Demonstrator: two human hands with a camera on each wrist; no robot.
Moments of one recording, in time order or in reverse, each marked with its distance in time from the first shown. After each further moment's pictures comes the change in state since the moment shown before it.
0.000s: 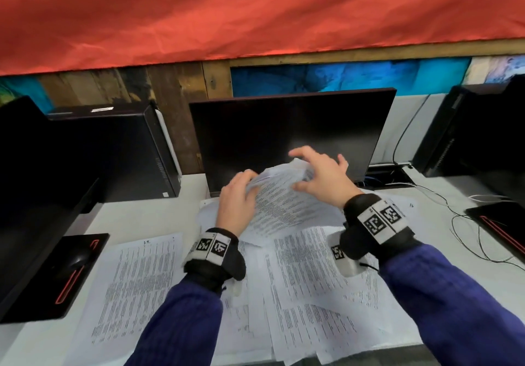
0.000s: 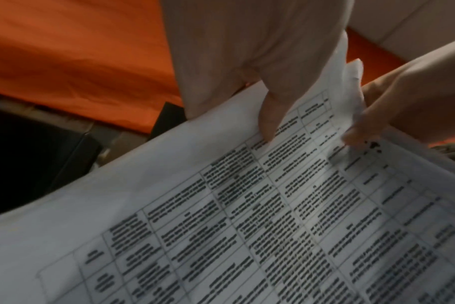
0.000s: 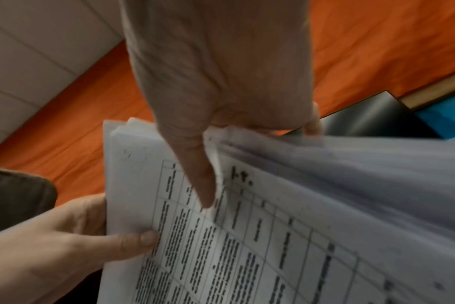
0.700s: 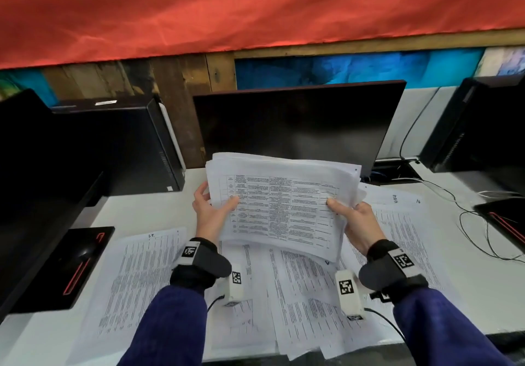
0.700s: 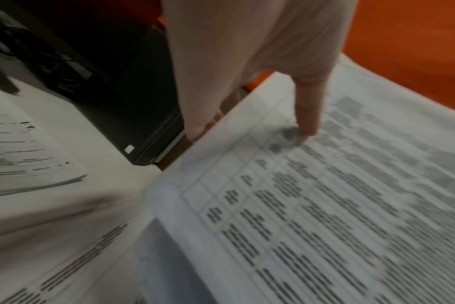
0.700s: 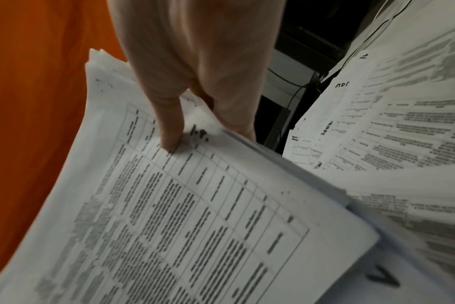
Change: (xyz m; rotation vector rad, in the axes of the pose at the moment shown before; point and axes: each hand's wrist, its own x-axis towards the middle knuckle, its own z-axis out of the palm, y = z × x) left_hand -0.021 -0.064 -0.012 -0.521 0.132 -0.649; right_hand -0.050 0.081 0.058 1.306 0.079 0.455
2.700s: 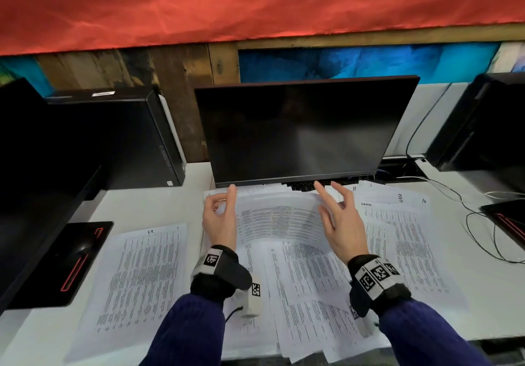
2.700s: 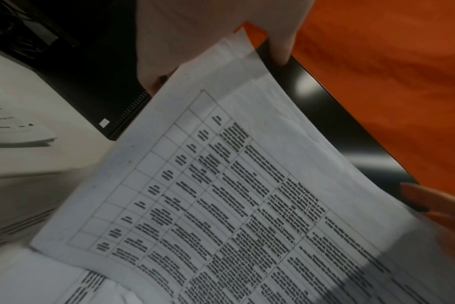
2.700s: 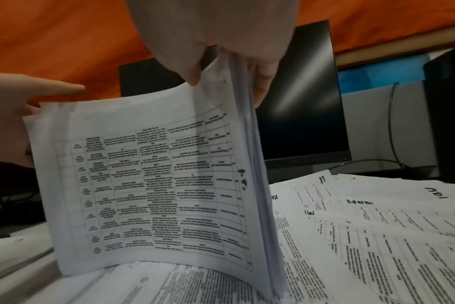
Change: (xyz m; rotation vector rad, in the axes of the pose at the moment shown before) left_hand -0.018 -0.015 0.026 -0.186 0.224 -0.035; right_hand 0.015 0.044 0.013 -1.169 0.173 -0.794
